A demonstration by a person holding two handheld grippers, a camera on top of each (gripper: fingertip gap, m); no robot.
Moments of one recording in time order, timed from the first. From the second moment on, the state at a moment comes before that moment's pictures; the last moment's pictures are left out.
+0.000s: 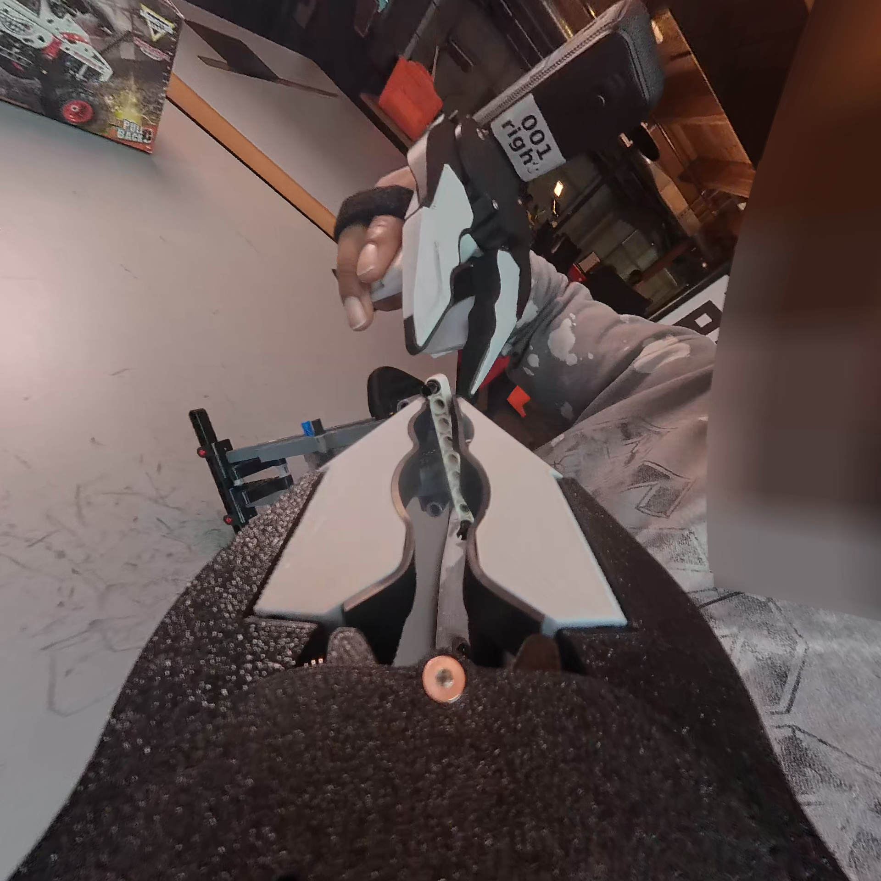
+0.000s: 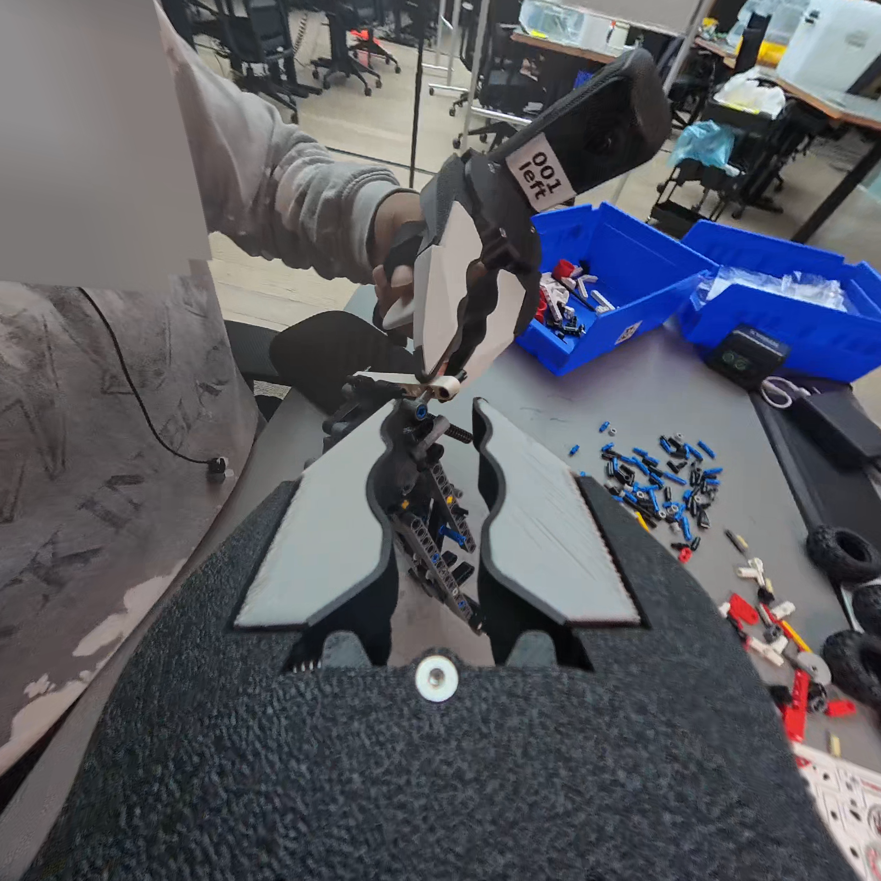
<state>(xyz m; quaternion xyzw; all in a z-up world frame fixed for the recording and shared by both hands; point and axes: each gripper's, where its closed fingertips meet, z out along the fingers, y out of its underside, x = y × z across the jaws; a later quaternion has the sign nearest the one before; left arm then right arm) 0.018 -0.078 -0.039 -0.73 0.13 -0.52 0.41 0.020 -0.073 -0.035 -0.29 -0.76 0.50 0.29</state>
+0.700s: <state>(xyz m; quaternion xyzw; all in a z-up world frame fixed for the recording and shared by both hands) 0.025 -0.080 -0.044 -0.79 0.21 -0.49 0.31 0.016 -0.087 -0.042 -0.12 -0.84 0.46 0.27</state>
